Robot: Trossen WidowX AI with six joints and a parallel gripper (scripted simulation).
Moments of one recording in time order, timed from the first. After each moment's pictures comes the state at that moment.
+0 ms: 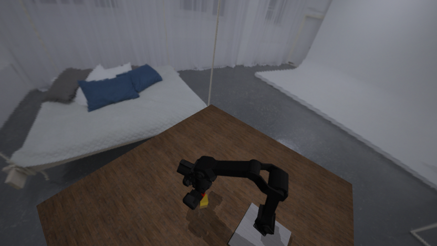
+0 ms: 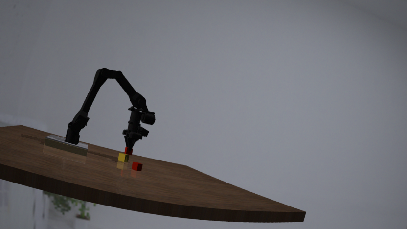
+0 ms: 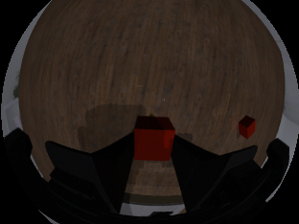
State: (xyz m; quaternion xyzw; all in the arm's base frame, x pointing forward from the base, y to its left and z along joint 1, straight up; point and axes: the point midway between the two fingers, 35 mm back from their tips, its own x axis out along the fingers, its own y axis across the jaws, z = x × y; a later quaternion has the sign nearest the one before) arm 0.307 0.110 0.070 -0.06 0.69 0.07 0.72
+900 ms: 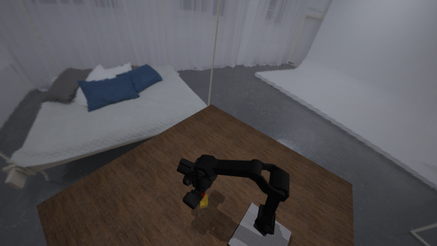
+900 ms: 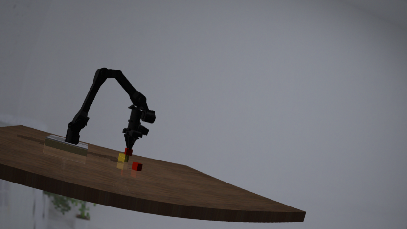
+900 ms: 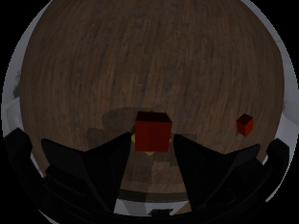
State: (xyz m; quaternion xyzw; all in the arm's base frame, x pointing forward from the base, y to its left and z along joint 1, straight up) arm 0.305 0.109 0.078 -0.06 0.69 0.07 0.72
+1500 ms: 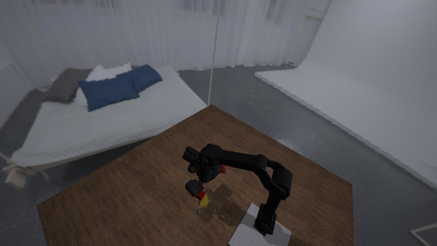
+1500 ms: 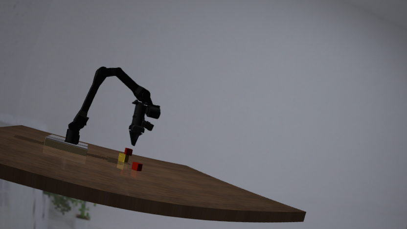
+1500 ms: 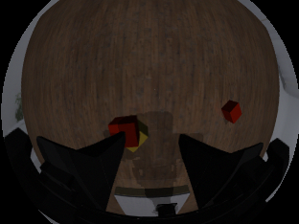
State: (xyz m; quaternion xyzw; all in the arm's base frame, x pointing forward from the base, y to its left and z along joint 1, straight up) arm 0.319 0.075 0.104 0.00 0.69 0.01 0.72
